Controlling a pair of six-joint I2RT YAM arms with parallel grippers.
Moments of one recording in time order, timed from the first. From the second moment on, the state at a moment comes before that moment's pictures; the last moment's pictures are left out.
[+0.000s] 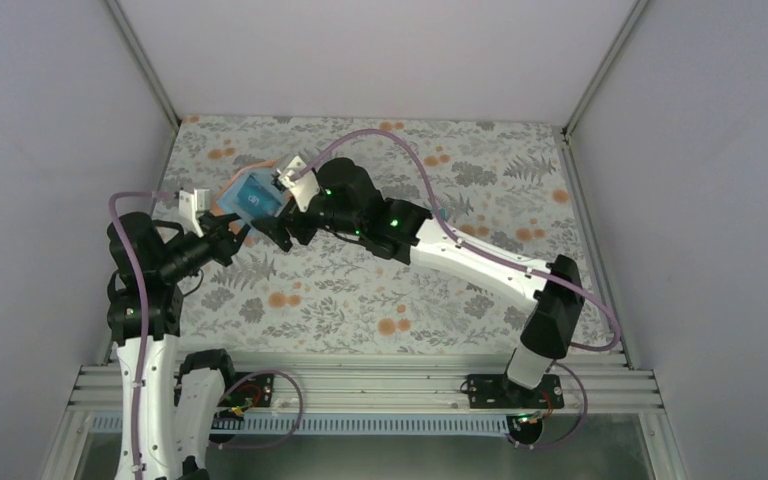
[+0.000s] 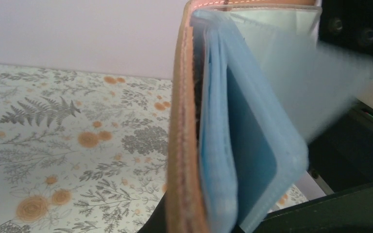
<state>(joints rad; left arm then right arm) 0.18 0.62 0.82 -0.48 0.92 -0.31 1.06 1.70 1.61 -0.23 -0.13 0.06</state>
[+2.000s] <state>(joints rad) 0.19 0.57 0.71 -0.42 0.96 -0.25 0.97 1.71 1.66 -0.30 -0.20 0.01</state>
